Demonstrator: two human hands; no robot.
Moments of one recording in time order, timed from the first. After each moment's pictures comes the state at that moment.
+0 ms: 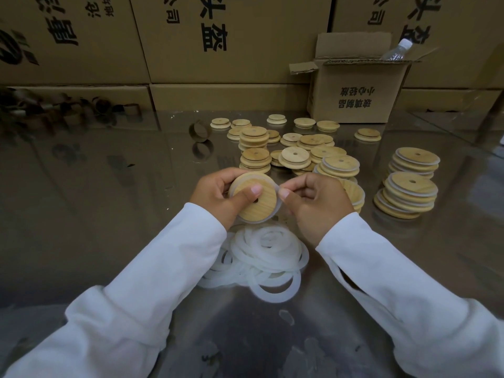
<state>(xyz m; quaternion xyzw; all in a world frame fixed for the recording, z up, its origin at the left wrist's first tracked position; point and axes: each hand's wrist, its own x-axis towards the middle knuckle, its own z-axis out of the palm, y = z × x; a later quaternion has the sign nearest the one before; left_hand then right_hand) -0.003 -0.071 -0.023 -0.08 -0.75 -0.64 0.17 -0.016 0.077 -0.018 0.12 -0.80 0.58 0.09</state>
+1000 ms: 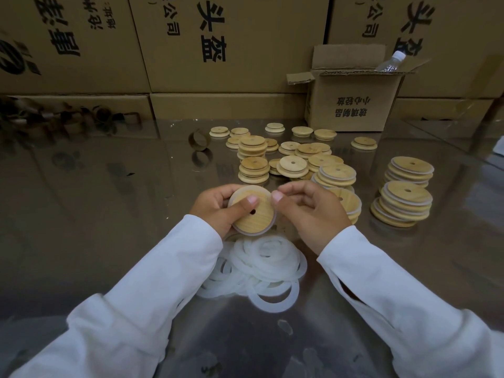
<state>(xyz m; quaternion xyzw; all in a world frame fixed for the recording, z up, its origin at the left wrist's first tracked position) -0.011 -0.077 -0.032 -0.06 -0.67 -0.73 0.07 -0.015 0.079 -0.020 0.12 -0.75 0.65 0.06</state>
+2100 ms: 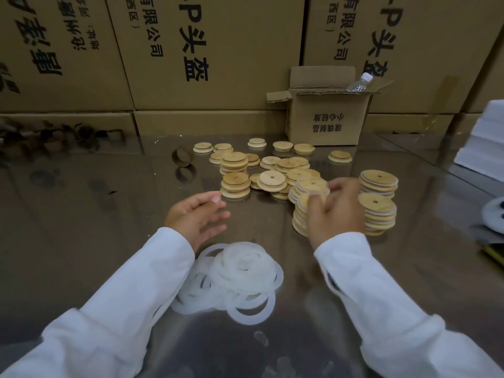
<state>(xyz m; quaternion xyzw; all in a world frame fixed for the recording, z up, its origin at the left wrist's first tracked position) -0.025 -0.084 -0.029 0.05 -0.62 -0.78 0.09 -0.032 0.121 -0.019 -0.05 -0.83 0.48 0.29</state>
